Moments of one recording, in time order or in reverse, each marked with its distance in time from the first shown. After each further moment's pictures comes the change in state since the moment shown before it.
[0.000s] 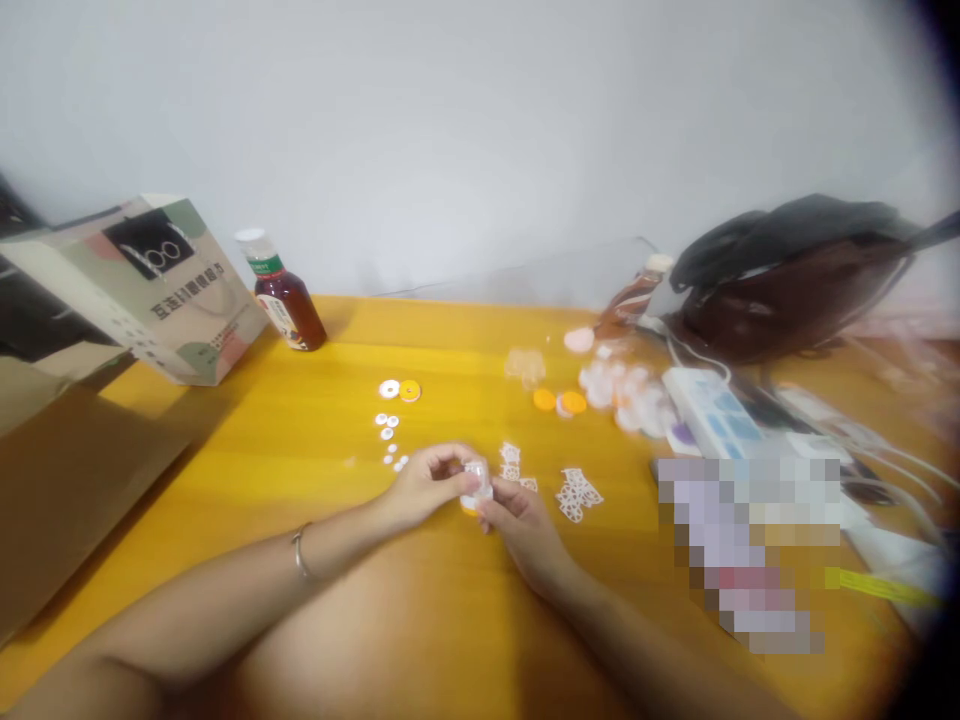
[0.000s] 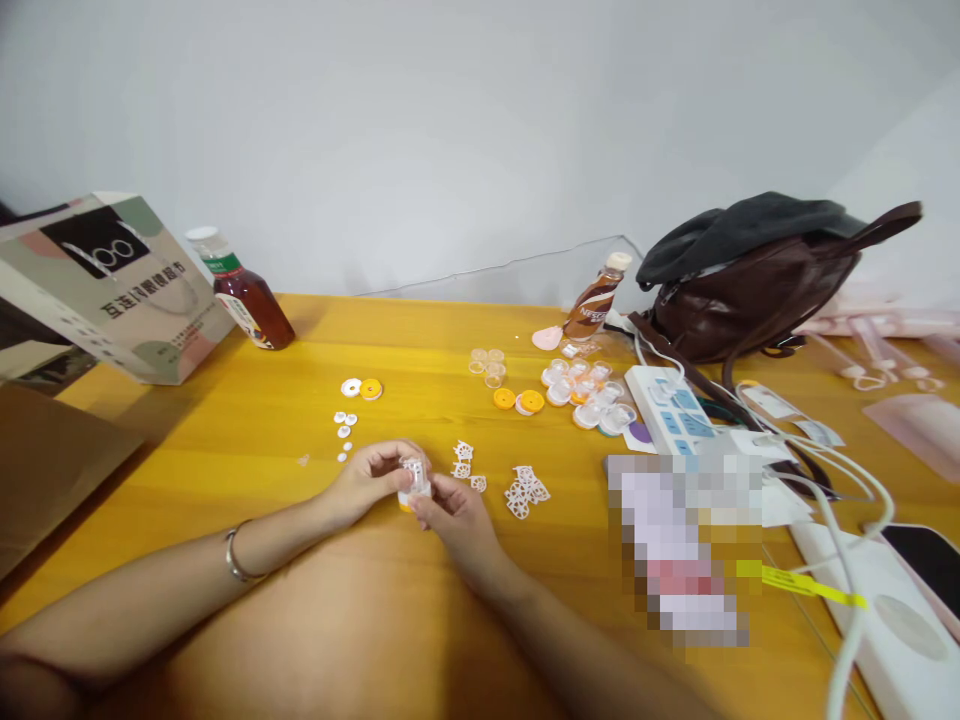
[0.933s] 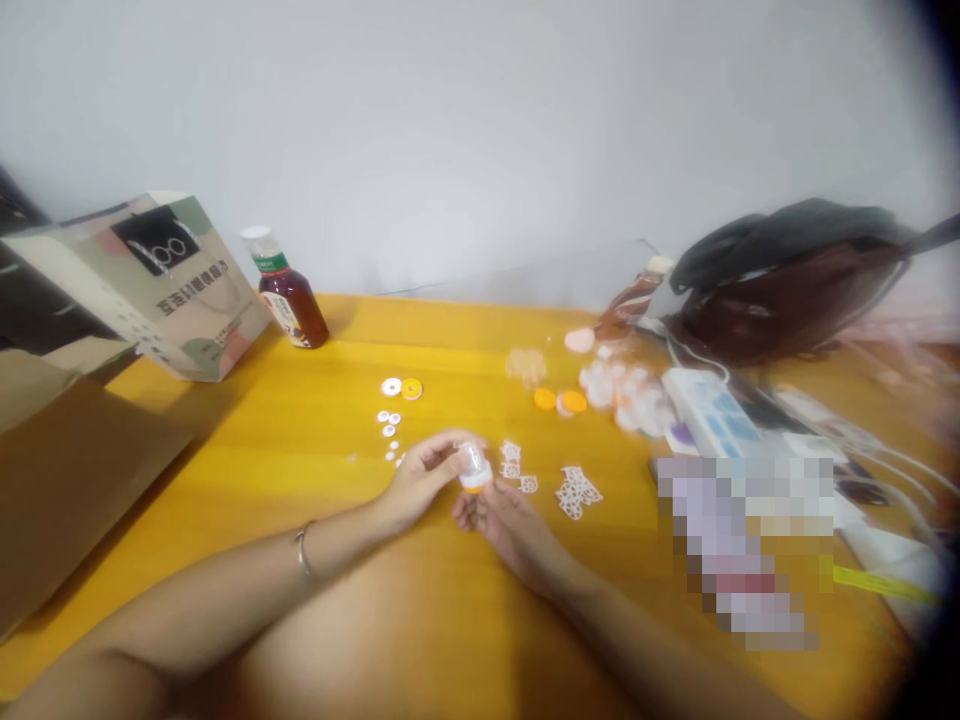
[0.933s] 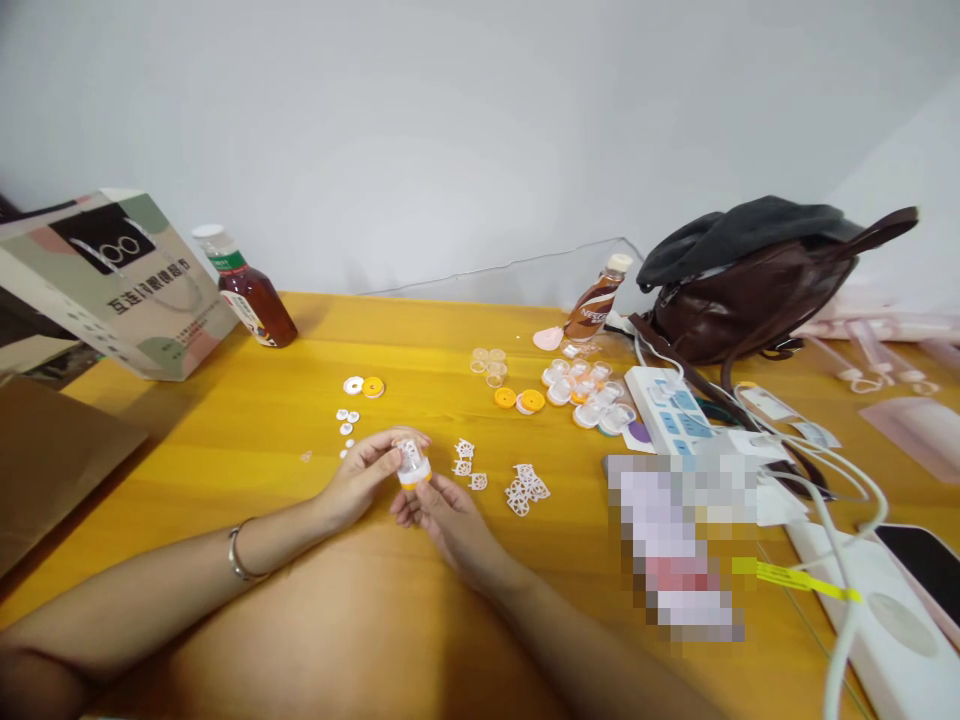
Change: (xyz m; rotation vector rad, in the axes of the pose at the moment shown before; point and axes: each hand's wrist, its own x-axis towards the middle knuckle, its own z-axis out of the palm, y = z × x) left_hand -0.003 0.003 0.004 -0.157 0.145 0.040; right_hand 0.000 0.005 0.005 0.369 -0.161 0.077
